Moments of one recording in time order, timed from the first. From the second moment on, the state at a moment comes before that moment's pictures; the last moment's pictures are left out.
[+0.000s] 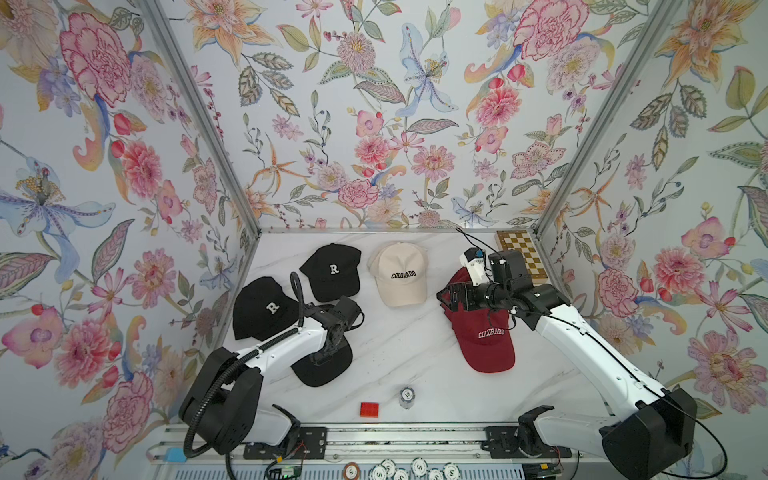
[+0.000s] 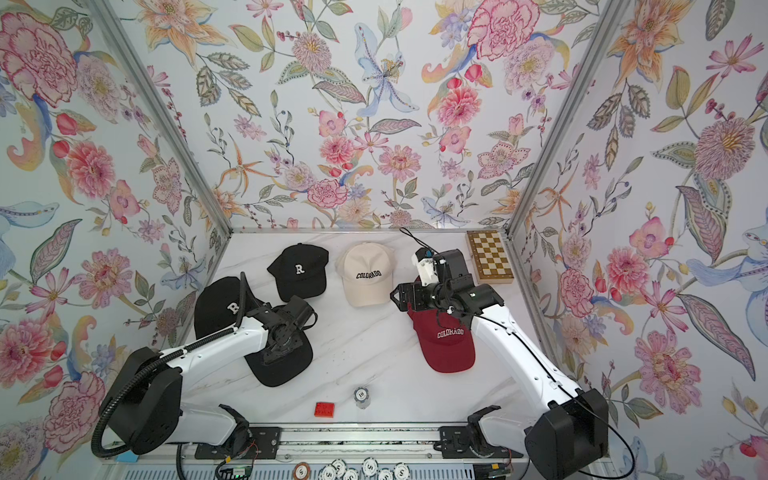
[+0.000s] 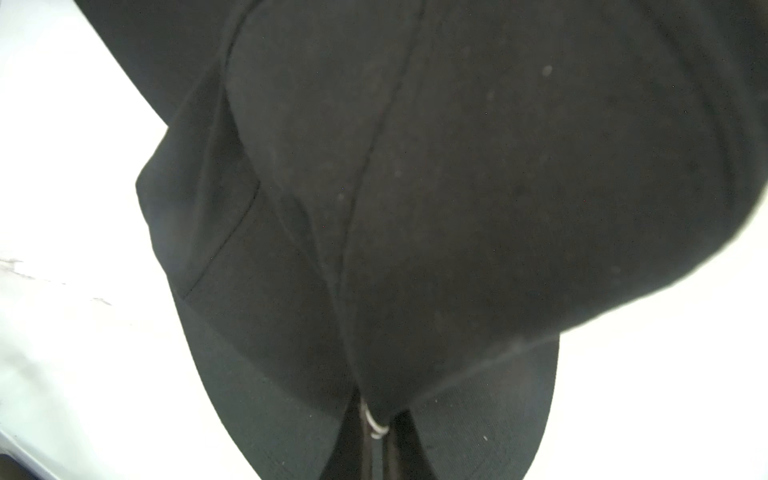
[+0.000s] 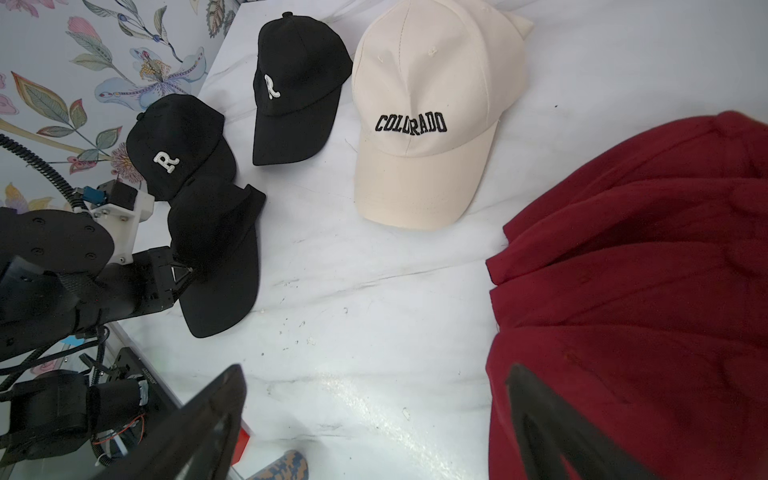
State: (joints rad) left arm -0.59 1.42 0.85 -0.89 -0.40 -1.08; right arm 0.41 1.25 1.11 -0.64 -0.34 0.24
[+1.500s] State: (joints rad) left arm -0.34 1.89 1.69 -0.81 -0.39 -0.37; right arm 0.39 1.35 1.38 -0.69 -0.27 0.33
